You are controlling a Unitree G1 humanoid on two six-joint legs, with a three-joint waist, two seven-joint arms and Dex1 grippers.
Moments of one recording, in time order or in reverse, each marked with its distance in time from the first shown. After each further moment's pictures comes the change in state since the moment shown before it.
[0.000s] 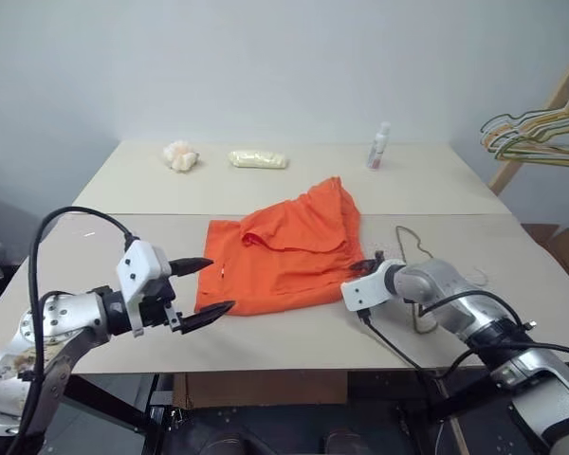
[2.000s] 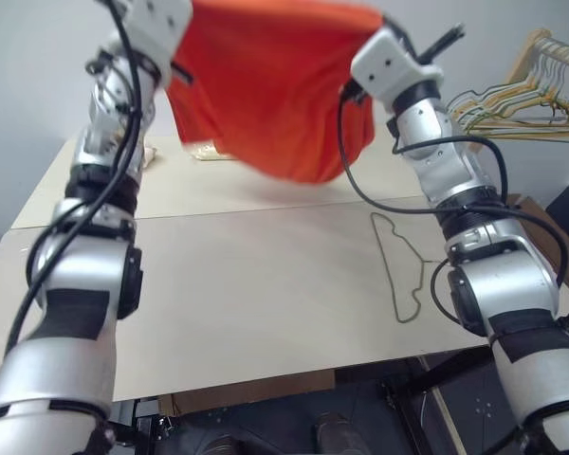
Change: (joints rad) left arm -1.487 -0.255 -0.329 1.646 0.843 -1.006 0.931; right arm -0.729 0.278 -0.341 0.646 0.236 -0.259 -0.980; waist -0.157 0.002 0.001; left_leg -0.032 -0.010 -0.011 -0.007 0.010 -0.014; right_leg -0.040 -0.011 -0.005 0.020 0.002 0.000
